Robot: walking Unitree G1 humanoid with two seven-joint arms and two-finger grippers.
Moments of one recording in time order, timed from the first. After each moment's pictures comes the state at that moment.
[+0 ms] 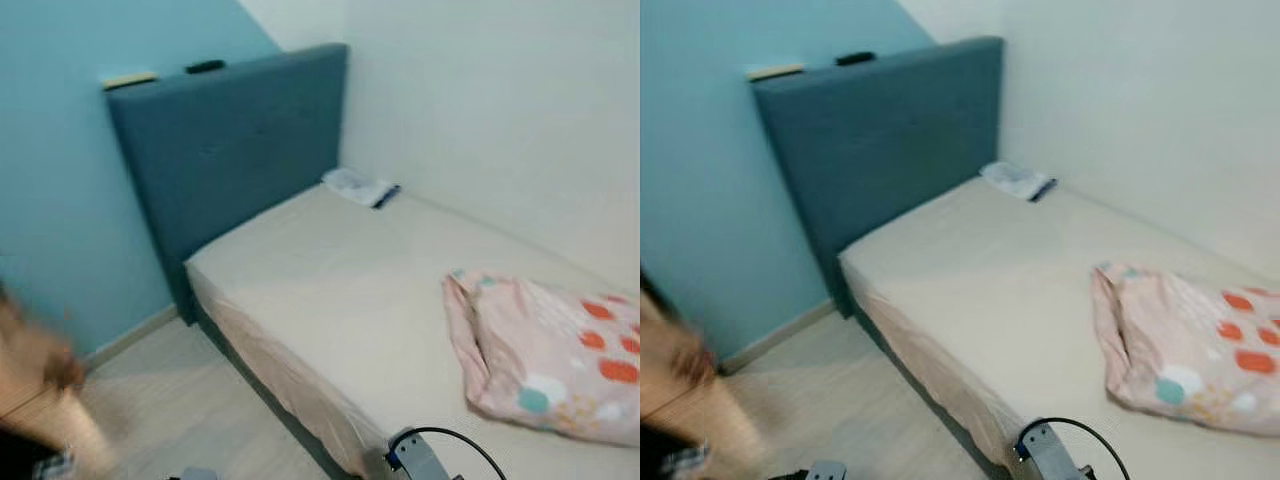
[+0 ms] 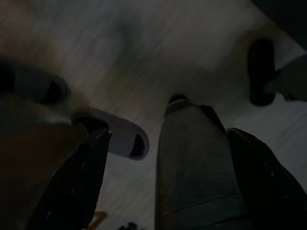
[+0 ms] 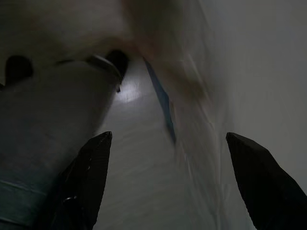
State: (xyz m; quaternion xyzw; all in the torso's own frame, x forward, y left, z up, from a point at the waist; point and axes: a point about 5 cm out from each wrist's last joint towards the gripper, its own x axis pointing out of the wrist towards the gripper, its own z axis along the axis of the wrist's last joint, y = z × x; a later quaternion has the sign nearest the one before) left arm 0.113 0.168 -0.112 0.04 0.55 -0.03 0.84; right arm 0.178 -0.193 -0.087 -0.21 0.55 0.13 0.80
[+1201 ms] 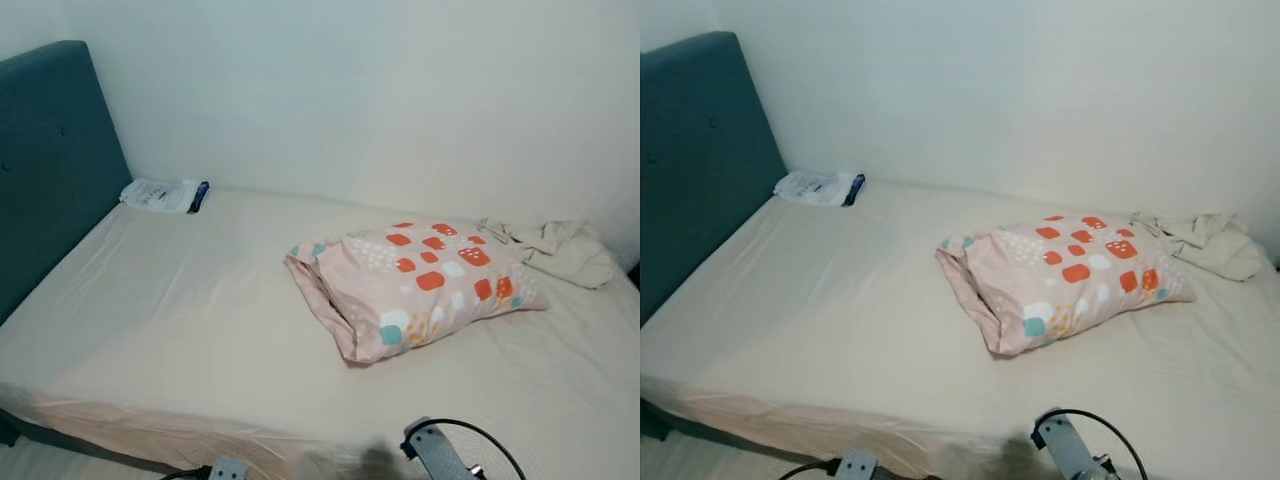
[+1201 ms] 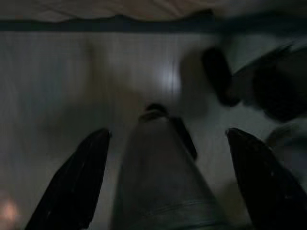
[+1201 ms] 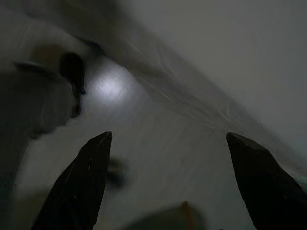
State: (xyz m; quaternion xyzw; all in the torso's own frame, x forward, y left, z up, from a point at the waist) left arm 0.115 0.152 -0.113 0.04 0.55 -0.04 0.83; right arm 0.183 -0.194 -0.085 -0.21 0.53 0.10 0.81
